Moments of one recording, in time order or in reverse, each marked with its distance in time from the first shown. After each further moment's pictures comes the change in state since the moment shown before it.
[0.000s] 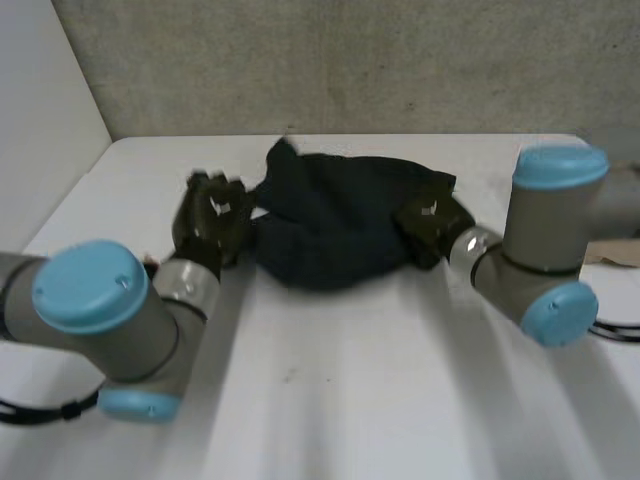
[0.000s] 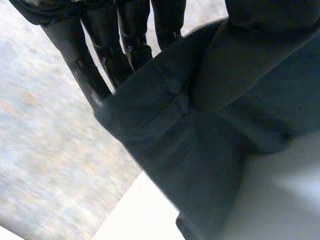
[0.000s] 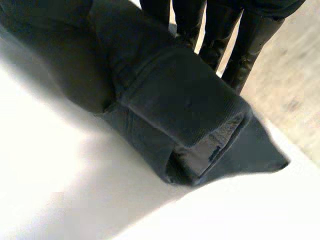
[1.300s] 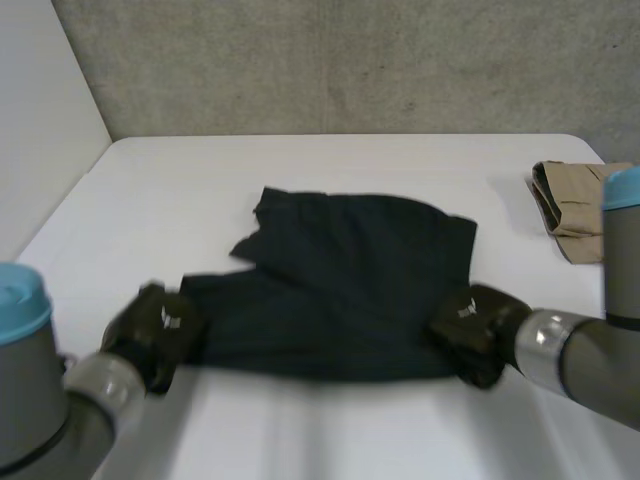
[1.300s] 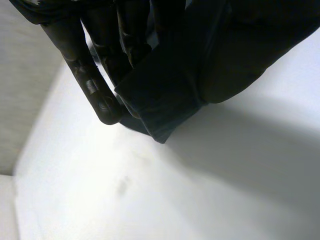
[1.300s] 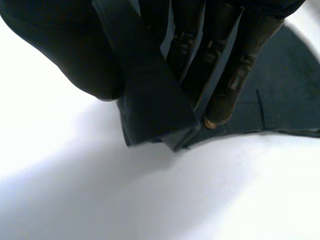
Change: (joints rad) left arm 0.069 0.378 -0.257 -0.681 0.008 0.211; right arm -0.052 -0.440 0.471 0.413 -0.029 -0.286; left_hand 0.001 0.007 0.000 0.014 -0.018; right_hand 0.080 0.166 0.148 0.167 0.129
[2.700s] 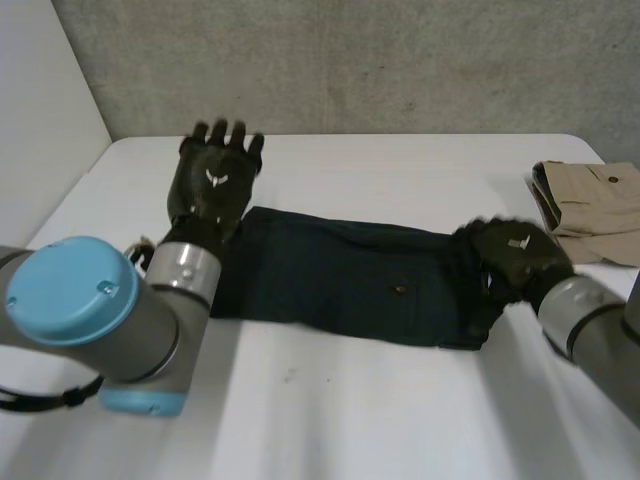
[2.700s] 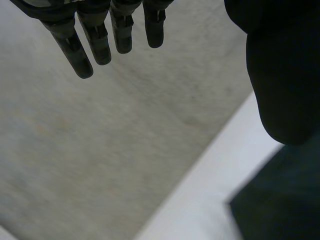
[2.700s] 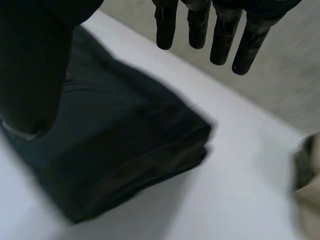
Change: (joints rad) left arm -0.103 -0.301 0.263 0.740 -0.044 -0.254; right arm -0.099 -0.068 0.159 -0.529 0.062 0.485; left_hand -0.946 -0.991 -0.979 -0.995 -0.931; right_hand -0.773 -0.959 -0.947 -0.954 -0.906
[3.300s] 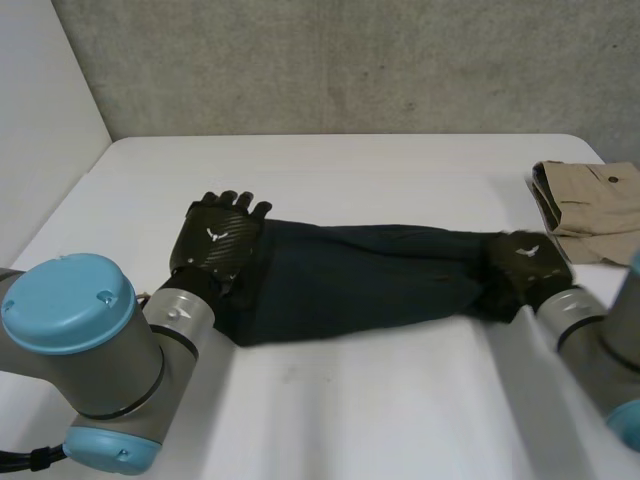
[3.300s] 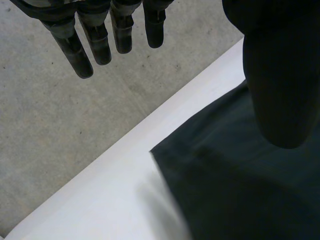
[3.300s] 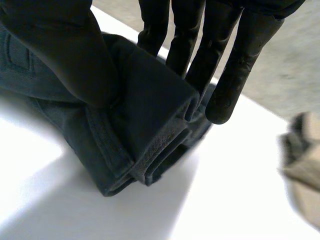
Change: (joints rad) left arm 0.009 0.033 -0.089 -0.209 0.040 -0.202; right arm -0.080 0.149 0.067 -0.294 0.005 -0.029; left_hand 0.000 0.000 0.000 0.000 0.000; right_hand 0.724 0.949 0.942 0.954 0.873
